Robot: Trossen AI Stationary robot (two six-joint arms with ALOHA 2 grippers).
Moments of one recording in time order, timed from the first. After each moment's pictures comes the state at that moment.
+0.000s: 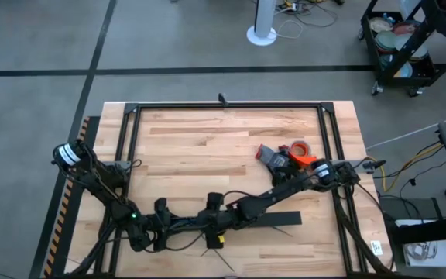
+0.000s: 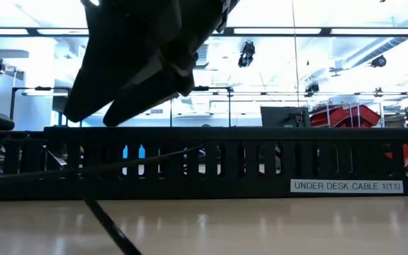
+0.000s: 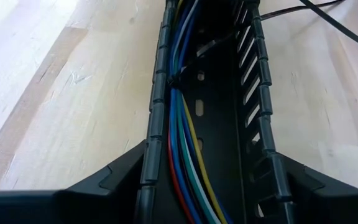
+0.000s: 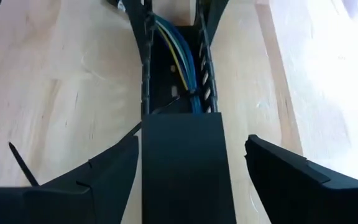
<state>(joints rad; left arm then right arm) -0.97 1.60 0.45 0.18 -0.69 -0.93 0.38 2.34 1.79 -0.39 0.25 0.26</state>
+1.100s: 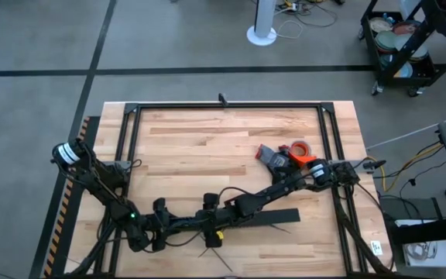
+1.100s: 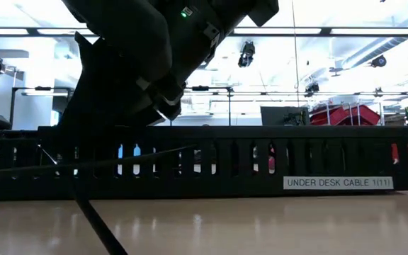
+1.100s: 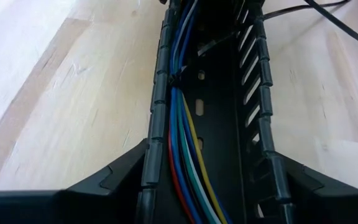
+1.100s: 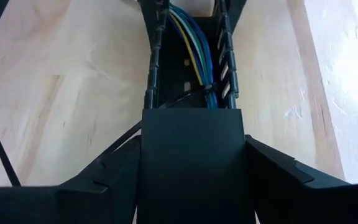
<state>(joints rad) -0.97 1.60 0.44 0.15 -0.69 -0.98 0.35 2.37 1.75 -0.23 0.13 0.21</state>
